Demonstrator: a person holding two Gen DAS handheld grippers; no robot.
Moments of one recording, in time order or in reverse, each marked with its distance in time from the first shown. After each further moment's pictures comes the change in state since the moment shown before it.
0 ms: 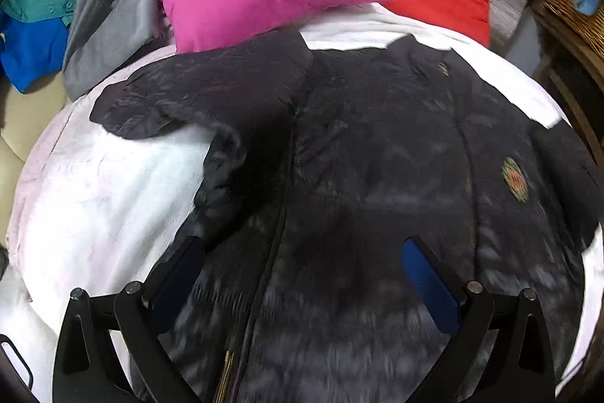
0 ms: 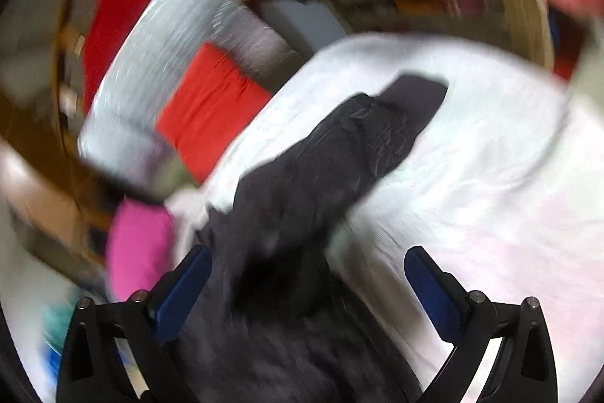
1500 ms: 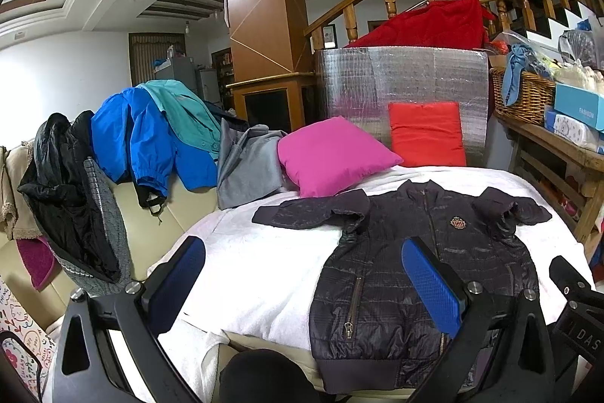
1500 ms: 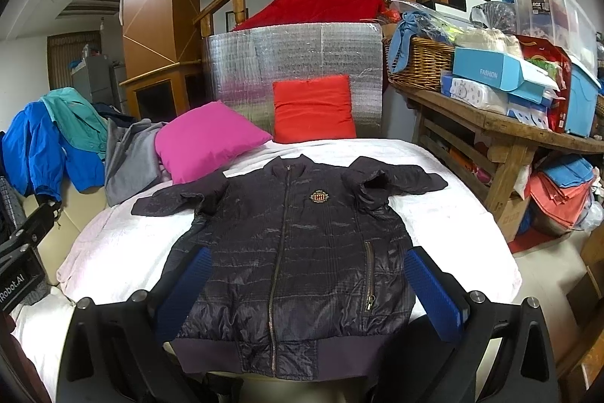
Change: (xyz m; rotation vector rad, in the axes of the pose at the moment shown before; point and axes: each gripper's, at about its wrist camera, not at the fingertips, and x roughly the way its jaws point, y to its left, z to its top) left arm -0.372 0.110 -0.207 0.052 -0.635 0.140; right arm -0.311 0.189 -0.386 -0.943 -0.221 -0.212
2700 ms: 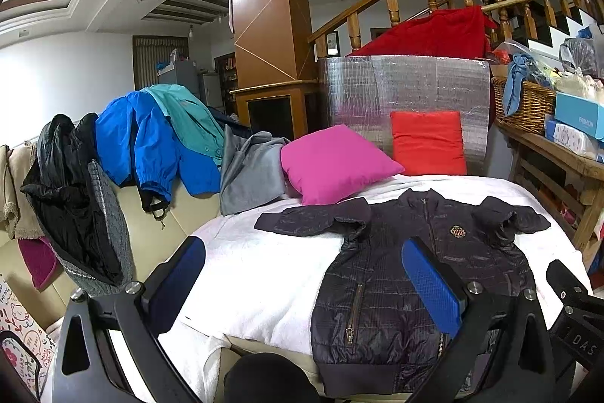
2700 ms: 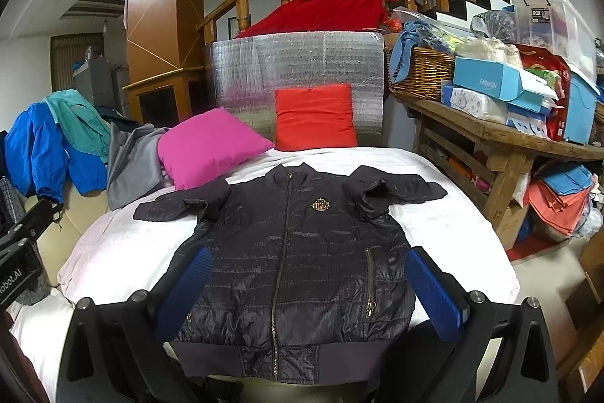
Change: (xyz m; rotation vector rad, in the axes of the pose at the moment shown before) left arm -0.011 0.010 0.009 -0.015 -0.024 0.003; right arm -0.009 0.004 0.004 -0.013 -0.026 0.004
